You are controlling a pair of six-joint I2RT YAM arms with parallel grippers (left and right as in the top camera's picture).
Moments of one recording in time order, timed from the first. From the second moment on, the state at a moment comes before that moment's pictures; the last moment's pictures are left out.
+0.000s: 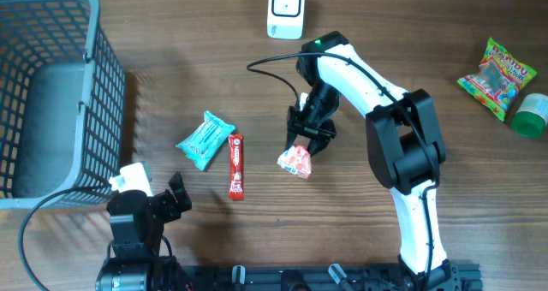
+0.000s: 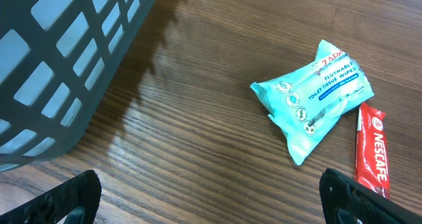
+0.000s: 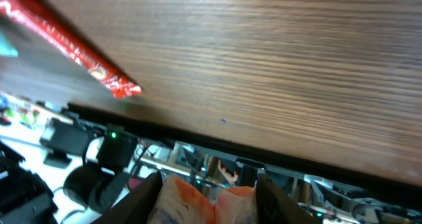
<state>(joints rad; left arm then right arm) 0.06 0.28 0.30 -0.73 -0.12 -0.24 0.45 2.32 1.83 -1.61 -0.64 0.36</state>
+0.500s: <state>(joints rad) 0.06 0.28 0.30 -0.73 -0.12 -0.24 0.45 2.31 2.01 -1.60 -0.66 0.32</state>
